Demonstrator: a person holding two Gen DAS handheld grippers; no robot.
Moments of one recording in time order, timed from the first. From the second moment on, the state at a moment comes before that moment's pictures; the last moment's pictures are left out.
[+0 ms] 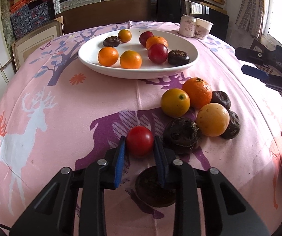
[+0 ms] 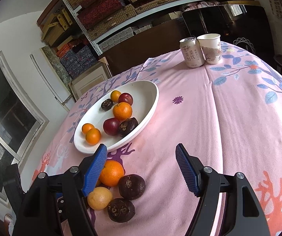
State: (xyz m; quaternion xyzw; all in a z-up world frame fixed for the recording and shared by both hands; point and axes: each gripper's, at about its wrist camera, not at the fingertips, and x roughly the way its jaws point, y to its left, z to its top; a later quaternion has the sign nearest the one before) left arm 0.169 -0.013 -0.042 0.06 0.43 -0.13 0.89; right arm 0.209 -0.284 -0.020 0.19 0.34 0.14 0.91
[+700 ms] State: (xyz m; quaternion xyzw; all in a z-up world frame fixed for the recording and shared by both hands) left arm 0.170 0.003 -0.029 0.03 0.42 -0.12 0.90; right arm 0.204 -0.255 -0.058 0.15 0.44 0.16 0.87
